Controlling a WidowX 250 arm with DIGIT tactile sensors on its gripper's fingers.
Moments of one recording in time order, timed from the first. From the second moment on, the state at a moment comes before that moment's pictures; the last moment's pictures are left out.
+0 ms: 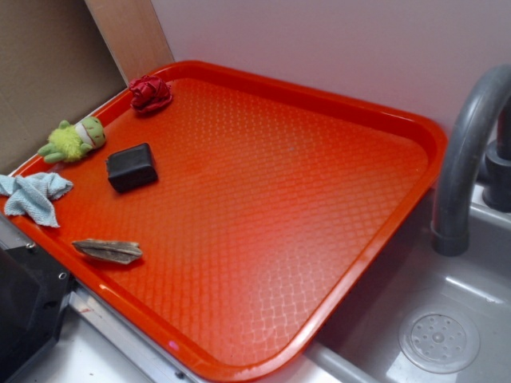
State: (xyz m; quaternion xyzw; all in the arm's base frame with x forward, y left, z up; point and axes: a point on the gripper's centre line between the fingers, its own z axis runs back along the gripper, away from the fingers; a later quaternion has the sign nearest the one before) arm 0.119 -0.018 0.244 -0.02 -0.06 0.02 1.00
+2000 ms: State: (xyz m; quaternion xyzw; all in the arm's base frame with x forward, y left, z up) arm 0.129 0.091 0.113 0.12 0.01 -0.17 0.98
